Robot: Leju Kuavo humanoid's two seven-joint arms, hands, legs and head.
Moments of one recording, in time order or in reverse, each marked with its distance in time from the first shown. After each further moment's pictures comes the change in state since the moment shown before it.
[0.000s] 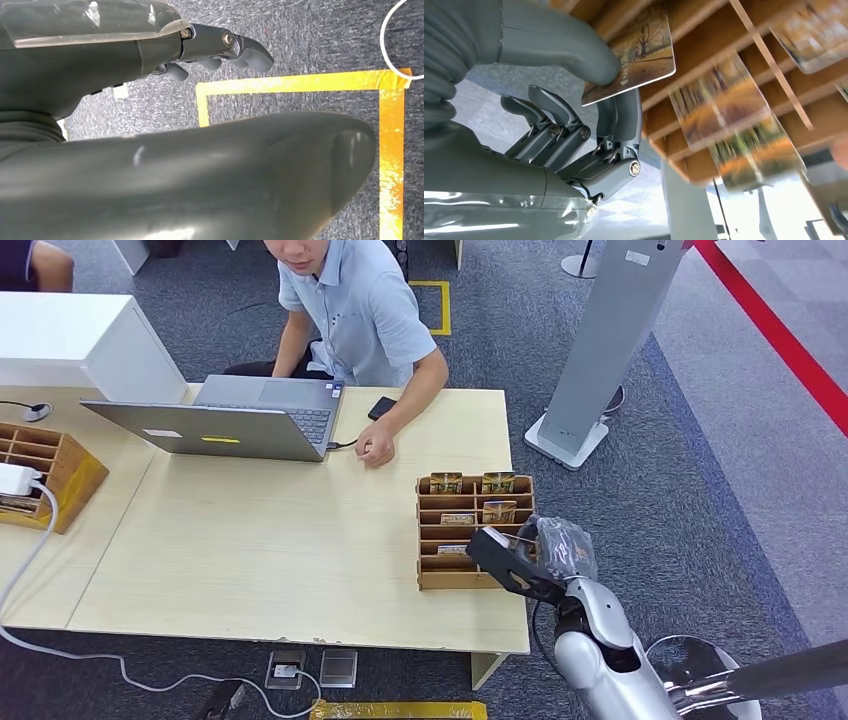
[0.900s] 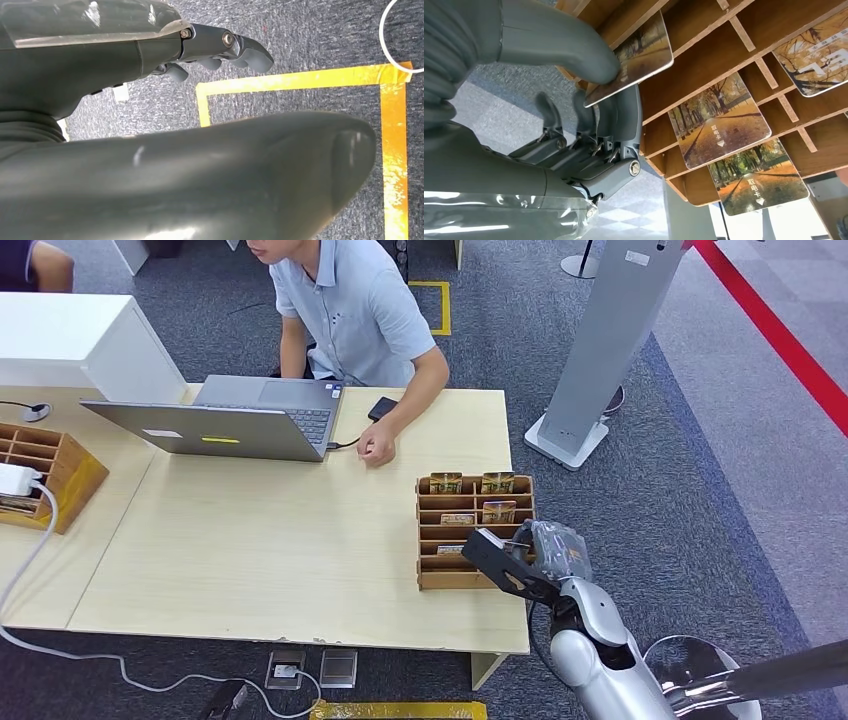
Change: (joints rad) left arm -0.001 0.000 0.000 0.000 -0.028 -0.019 0.004; right arm -0.009 0.016 0.007 0.049 -0.010 0.029 0.016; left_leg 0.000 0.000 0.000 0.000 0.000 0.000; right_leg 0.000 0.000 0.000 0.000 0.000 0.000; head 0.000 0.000
